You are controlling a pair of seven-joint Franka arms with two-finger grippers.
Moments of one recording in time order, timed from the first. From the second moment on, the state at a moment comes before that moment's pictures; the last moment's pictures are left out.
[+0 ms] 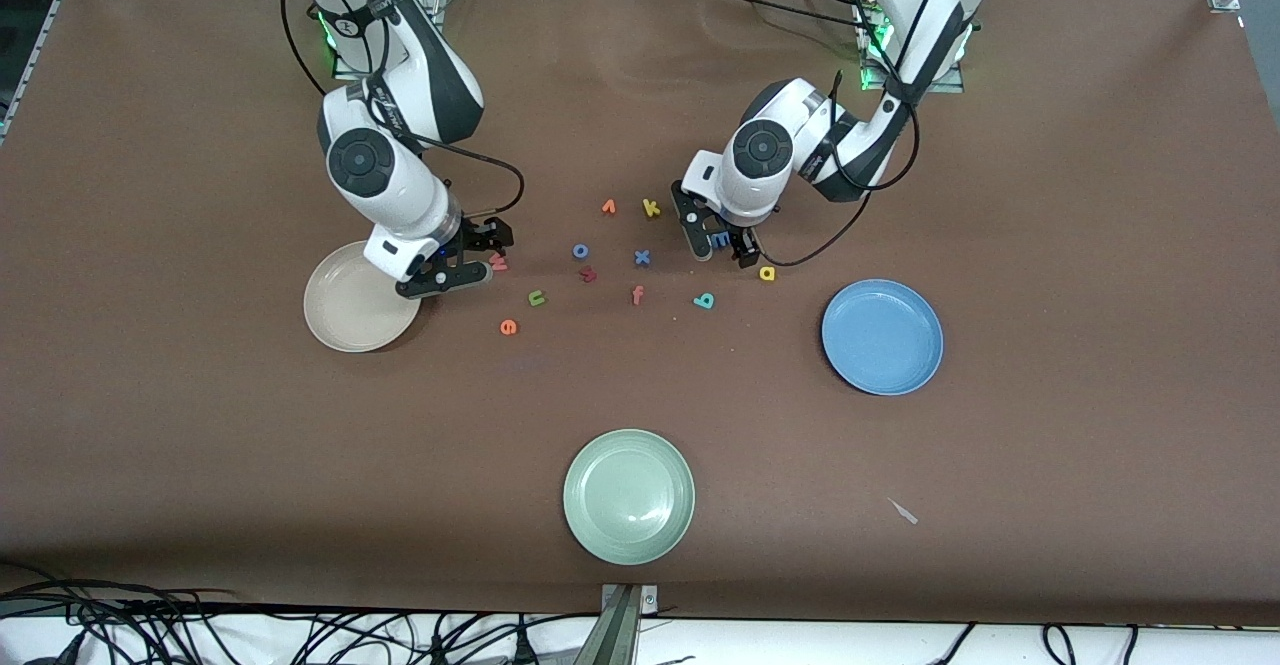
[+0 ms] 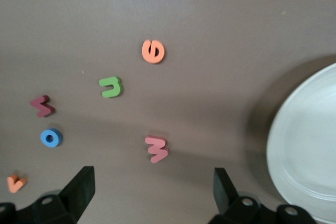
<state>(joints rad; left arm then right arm) -0.50 0.45 -0.21 -2.09 -0.02 2.42 0.53 0.43 0.29 0.04 -2.12 0.11 2.36 0.17</state>
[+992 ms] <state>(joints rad) -0.54 0.52 -0.21 -2.10 0.07 2.52 0.53 0.48 0.44 0.04 -2.16 0.05 2.51 0.17</state>
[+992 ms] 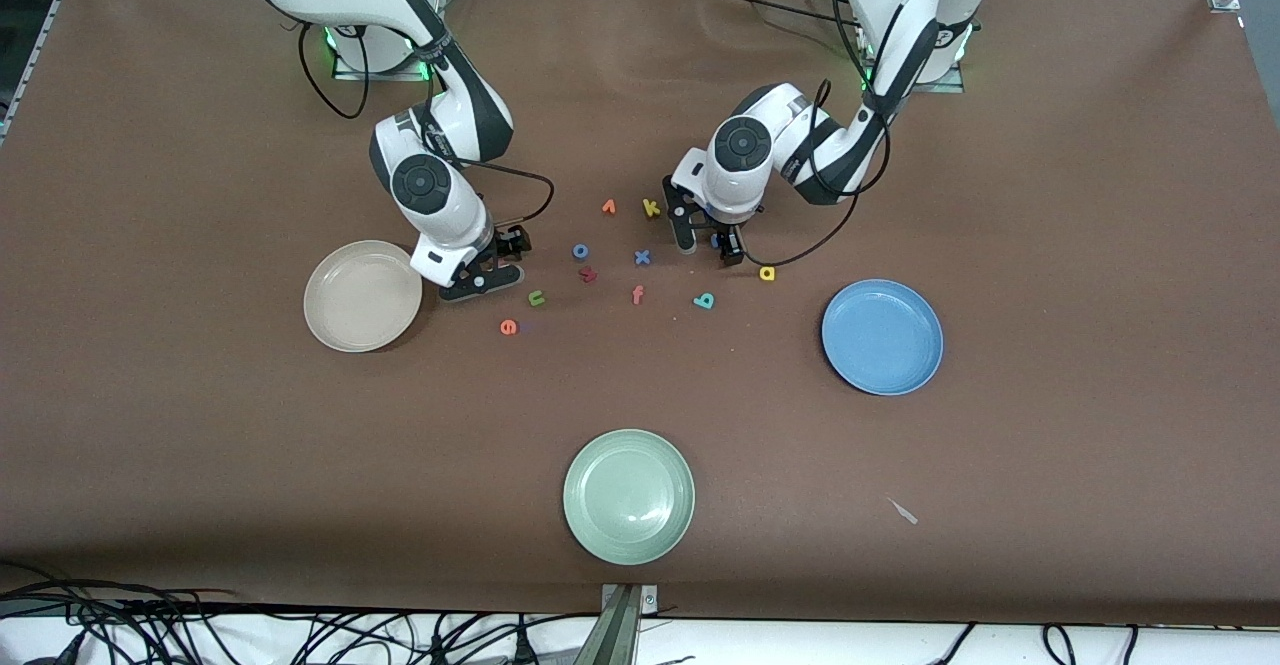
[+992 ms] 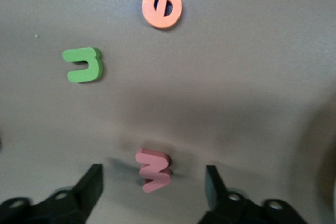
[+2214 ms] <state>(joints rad) -0.53 0.42 -0.20 -2.00 0.07 2.23 0.53 0.48 0.45 0.04 -2.14 0.04 2.51 0.17</state>
